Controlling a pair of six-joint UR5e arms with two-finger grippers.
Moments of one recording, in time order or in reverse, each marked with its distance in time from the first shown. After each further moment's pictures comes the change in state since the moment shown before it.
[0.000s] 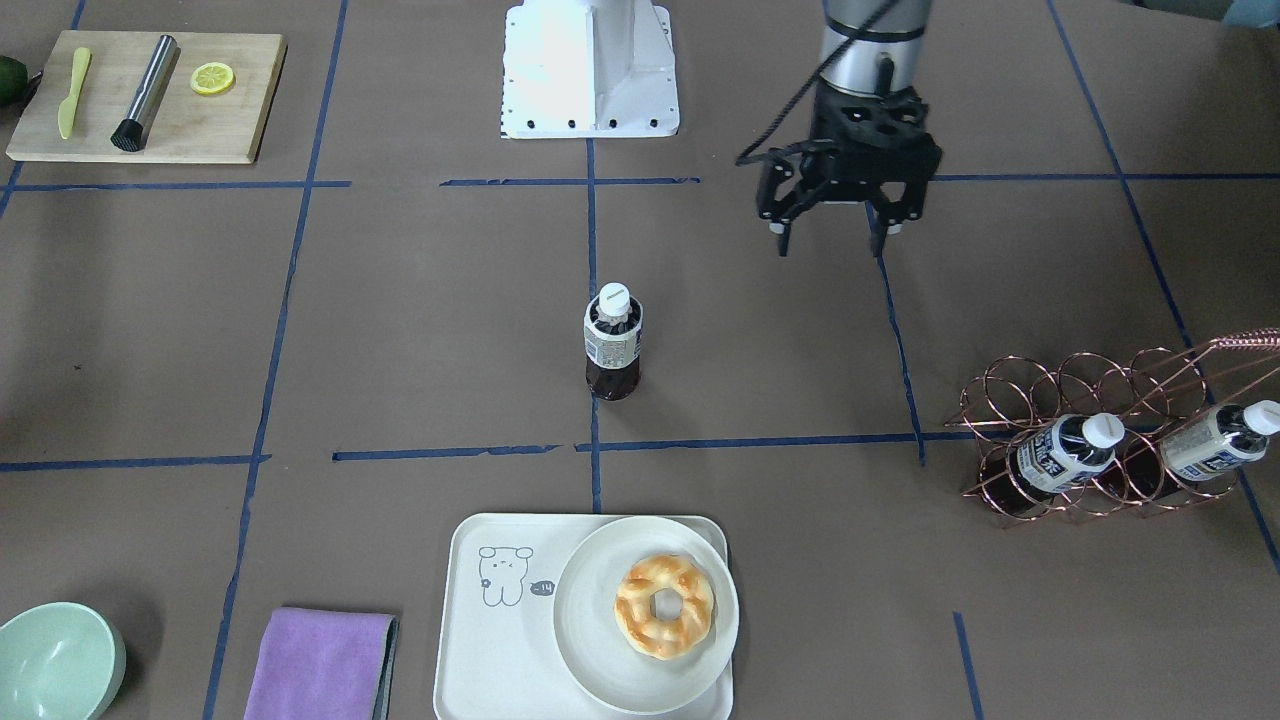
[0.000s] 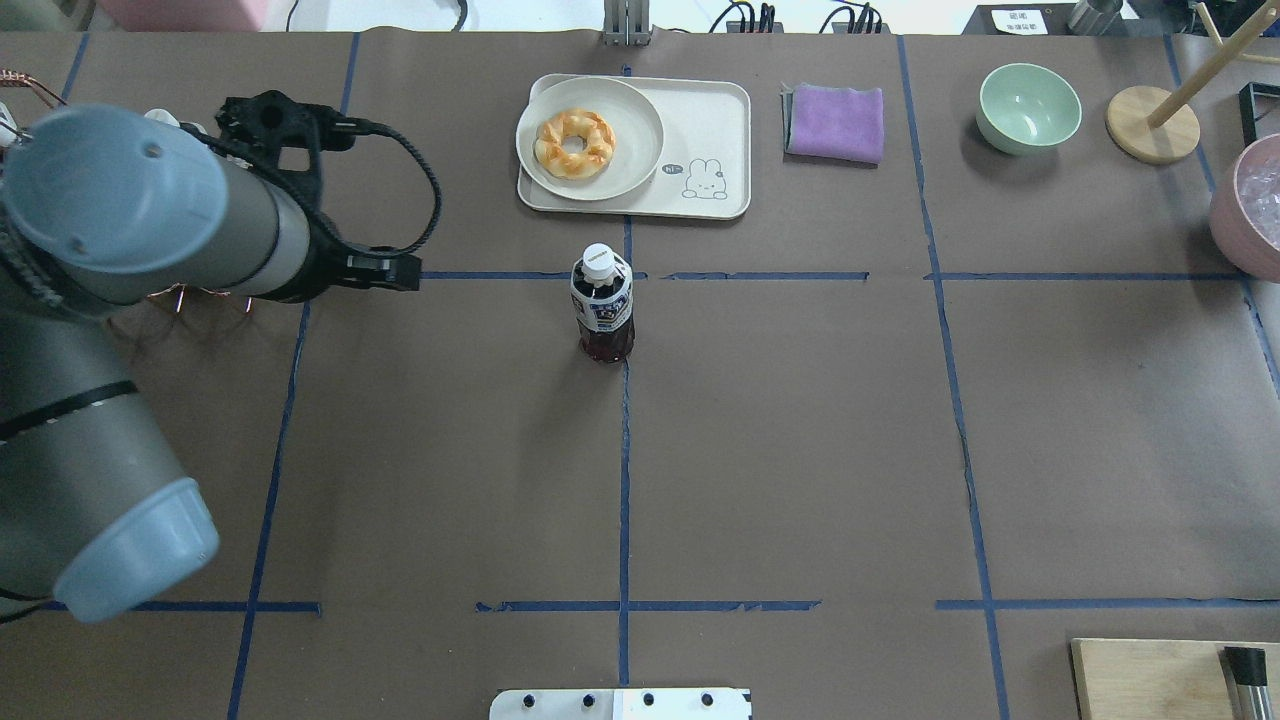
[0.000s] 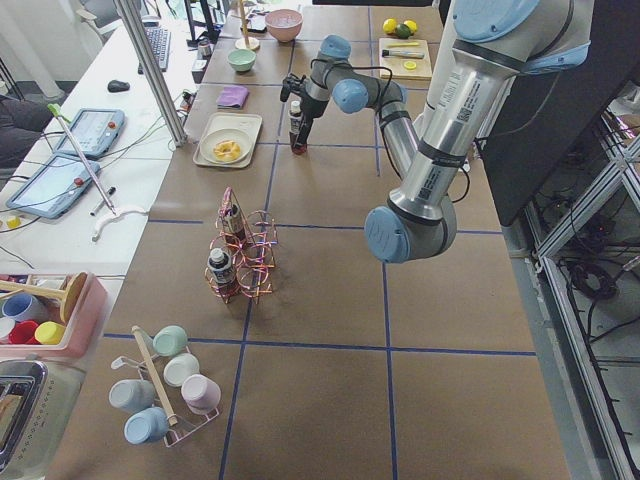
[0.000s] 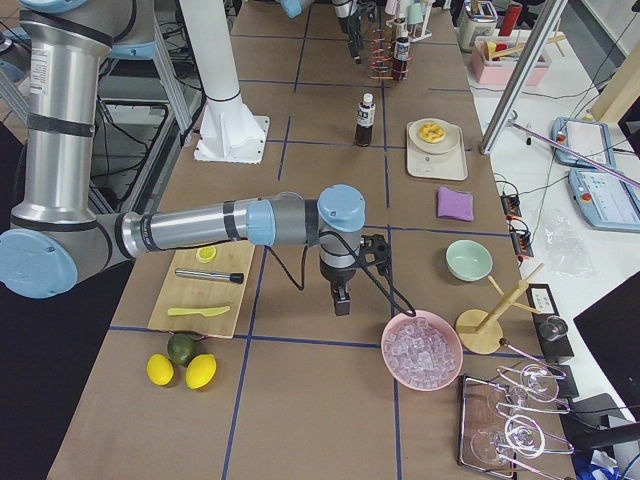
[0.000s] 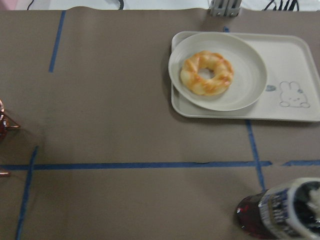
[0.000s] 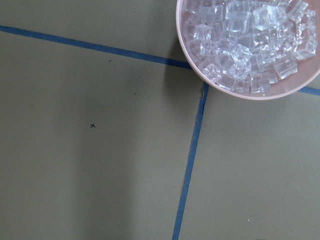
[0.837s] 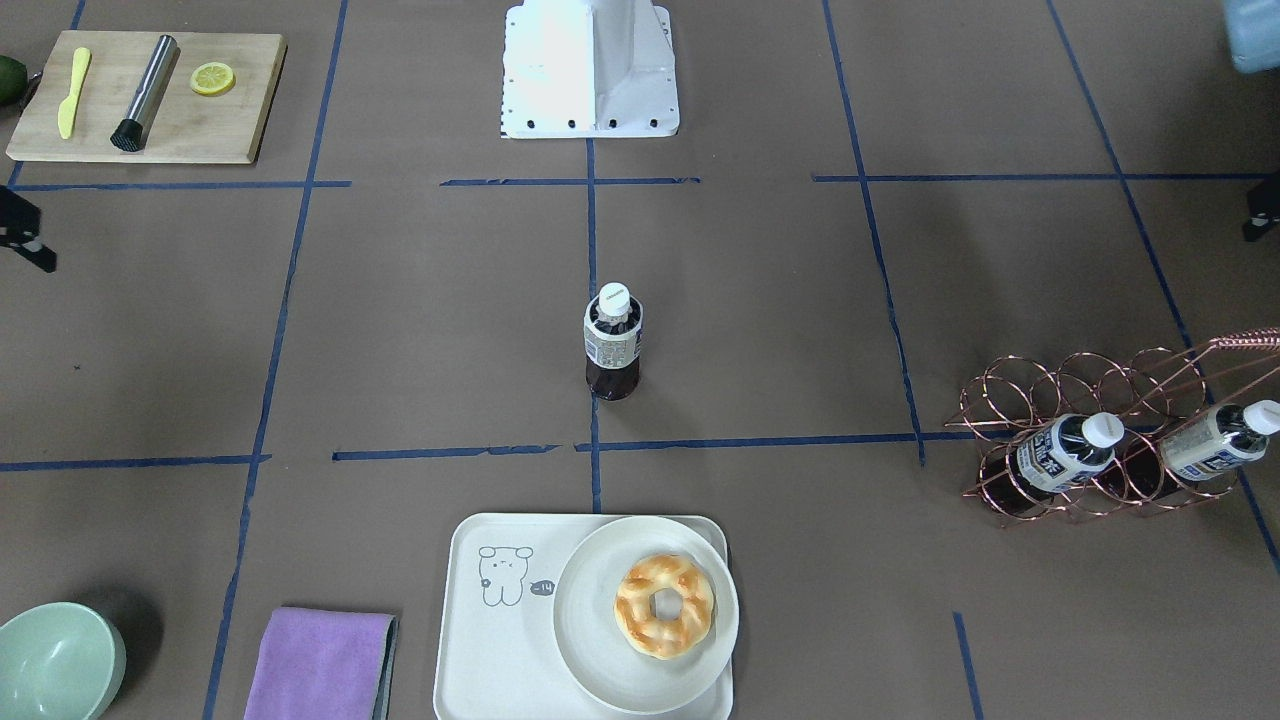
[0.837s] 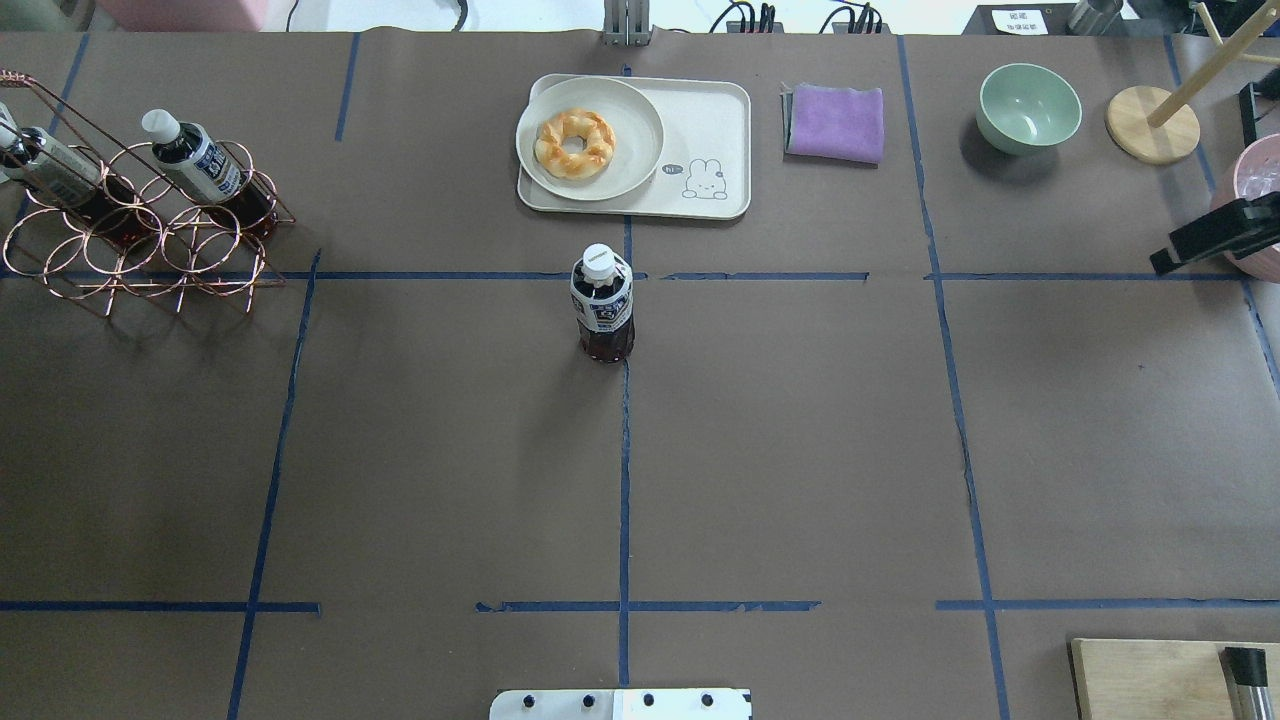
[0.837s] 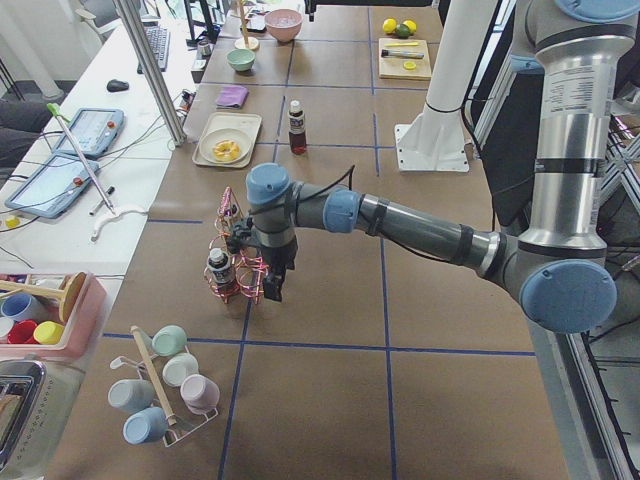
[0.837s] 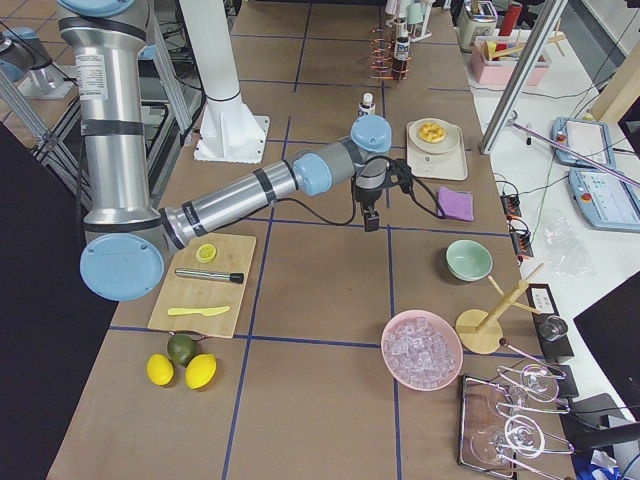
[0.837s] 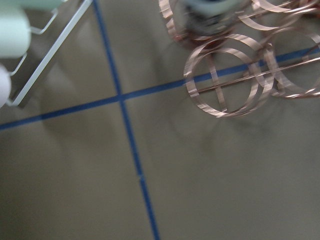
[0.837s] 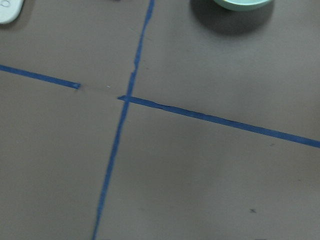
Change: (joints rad) left arm -0.731 0.419 0.309 -0.015 -0.492 1.036; right arm -0.329 0.254 0.065 0.102 0.054 0.517
